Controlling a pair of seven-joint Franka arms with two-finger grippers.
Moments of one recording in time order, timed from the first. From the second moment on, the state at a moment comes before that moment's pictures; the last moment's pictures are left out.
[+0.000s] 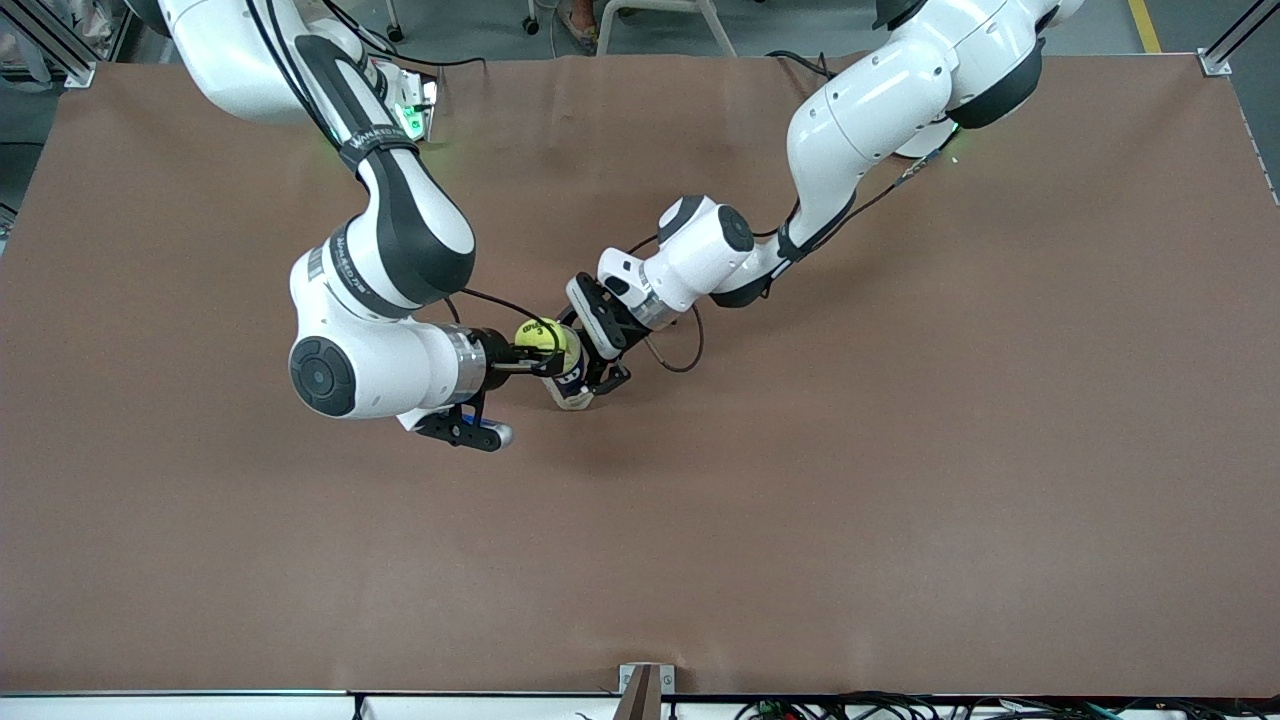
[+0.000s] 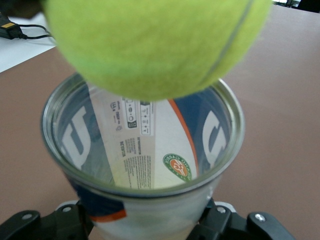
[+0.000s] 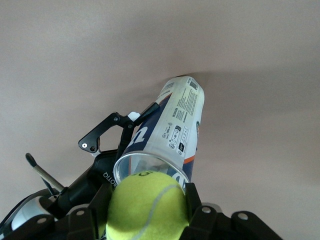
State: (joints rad) left arm -0.40 0.94 -0.61 -1.69 -0.19 3.37 0.70; right arm 0.39 0.61 0.04 -1.30 0.49 1.69 0.53
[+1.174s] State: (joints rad) left arm -0.40 0.95 -0.59 -1.70 -0.19 3.36 0.70; right arm 0.38 0.56 -0.08 -1.26 0.30 1.65 0.57
